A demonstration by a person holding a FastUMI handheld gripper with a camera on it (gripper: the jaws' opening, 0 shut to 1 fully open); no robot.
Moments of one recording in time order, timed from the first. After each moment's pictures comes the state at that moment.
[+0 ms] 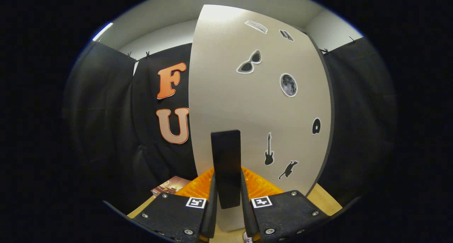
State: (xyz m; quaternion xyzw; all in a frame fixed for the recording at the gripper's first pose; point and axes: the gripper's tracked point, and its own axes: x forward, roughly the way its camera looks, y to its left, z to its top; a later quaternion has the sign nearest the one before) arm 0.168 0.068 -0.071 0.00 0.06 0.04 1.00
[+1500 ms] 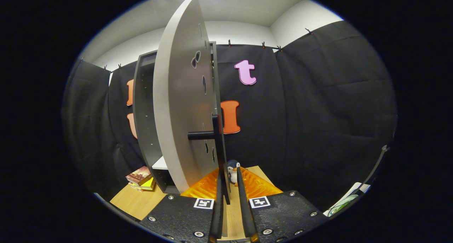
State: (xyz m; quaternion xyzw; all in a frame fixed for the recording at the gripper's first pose) arm 0.013 -0.228 -0.060 0.02 0.07 -0.05 1.00
